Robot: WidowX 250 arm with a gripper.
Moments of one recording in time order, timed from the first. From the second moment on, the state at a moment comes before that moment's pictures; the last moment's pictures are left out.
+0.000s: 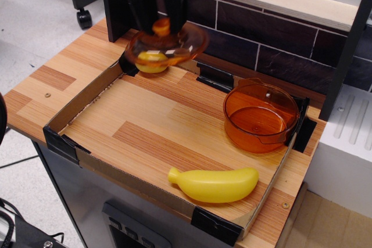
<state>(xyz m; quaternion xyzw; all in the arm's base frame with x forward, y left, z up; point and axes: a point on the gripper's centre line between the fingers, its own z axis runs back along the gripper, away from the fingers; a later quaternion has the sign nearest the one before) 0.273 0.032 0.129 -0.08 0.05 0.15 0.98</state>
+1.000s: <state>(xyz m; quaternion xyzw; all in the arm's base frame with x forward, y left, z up) 0.273 0.073 0.031 0.04 0.05 0.13 0.99</state>
